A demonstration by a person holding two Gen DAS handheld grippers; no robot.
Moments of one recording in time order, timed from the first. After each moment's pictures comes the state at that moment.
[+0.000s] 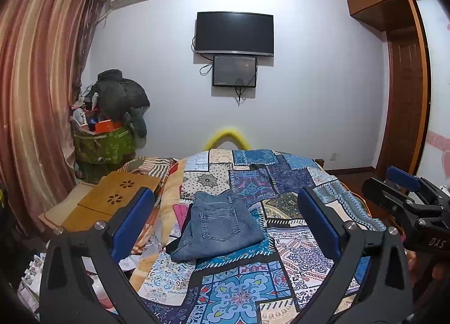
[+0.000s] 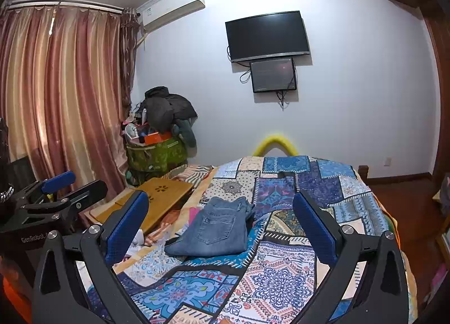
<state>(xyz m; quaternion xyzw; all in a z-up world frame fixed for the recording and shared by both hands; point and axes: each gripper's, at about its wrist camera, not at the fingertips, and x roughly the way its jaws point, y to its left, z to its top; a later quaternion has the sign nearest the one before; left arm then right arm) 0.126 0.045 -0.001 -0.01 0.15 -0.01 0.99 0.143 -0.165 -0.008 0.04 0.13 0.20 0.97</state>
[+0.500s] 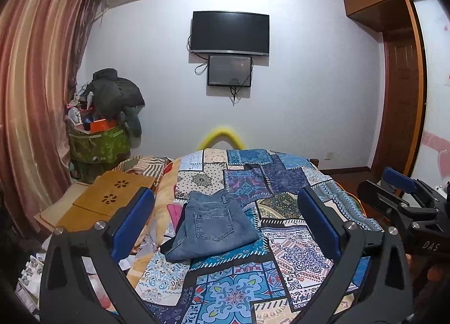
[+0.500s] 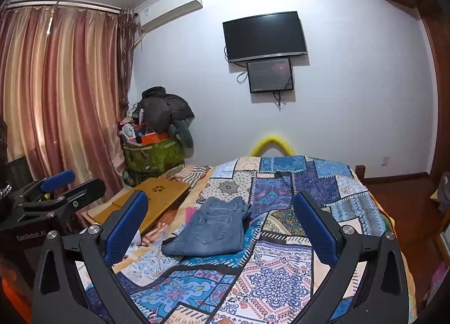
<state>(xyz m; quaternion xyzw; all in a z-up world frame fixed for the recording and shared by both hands) 0.126 0.043 0.001 -0.01 0.15 -0.02 0.99 0.142 -0.166 -0.008 0.04 0.13 0.19 0.97</state>
